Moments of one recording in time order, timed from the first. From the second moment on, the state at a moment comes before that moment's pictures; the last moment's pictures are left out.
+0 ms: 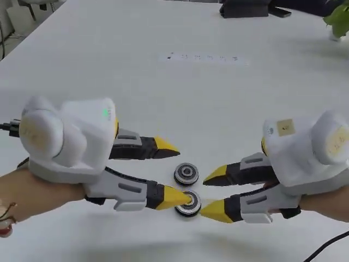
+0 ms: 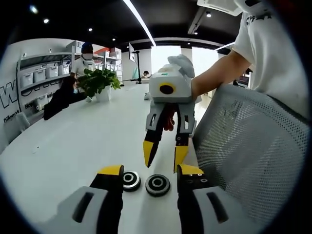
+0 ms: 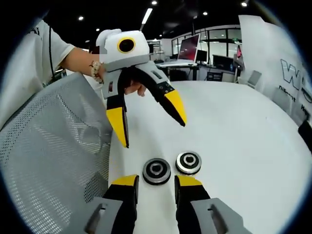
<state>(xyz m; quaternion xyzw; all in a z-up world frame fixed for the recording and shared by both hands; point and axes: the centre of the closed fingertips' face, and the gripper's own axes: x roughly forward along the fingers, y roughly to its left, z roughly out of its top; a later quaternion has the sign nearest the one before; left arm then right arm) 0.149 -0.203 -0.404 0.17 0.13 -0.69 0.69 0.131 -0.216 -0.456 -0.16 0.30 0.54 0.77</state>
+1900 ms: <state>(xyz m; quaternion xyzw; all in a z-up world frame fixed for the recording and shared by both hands) 0.139 -0.211 -0.459 0.18 0.14 -0.70 0.68 0.133 -0.219 -0.480 -0.14 0.33 0.49 0.79</state>
